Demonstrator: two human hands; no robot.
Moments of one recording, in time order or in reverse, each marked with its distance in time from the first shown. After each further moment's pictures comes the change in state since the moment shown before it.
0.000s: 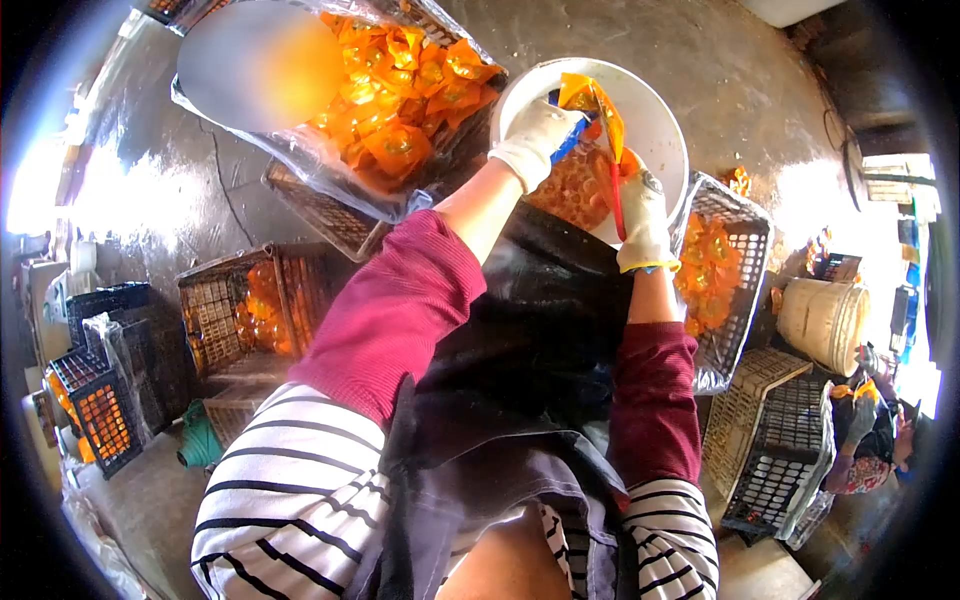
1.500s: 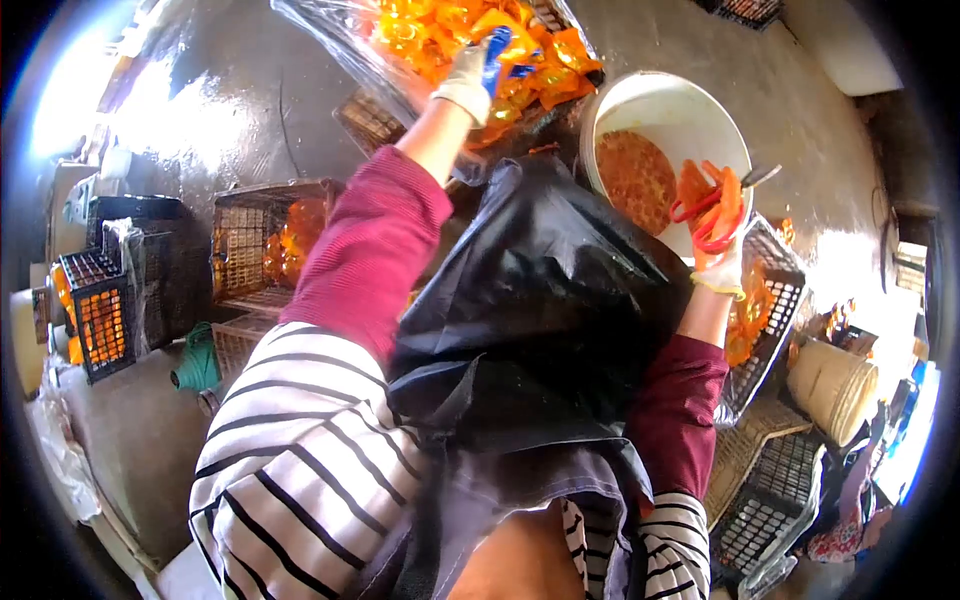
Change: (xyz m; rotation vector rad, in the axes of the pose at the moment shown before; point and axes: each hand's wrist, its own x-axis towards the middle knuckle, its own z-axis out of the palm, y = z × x) left_hand -0.013 -0.085 -0.198 -0.445 0.497 0.046; right_hand -0.001 -0.002 -0.015 1.001 -0.164 0.102
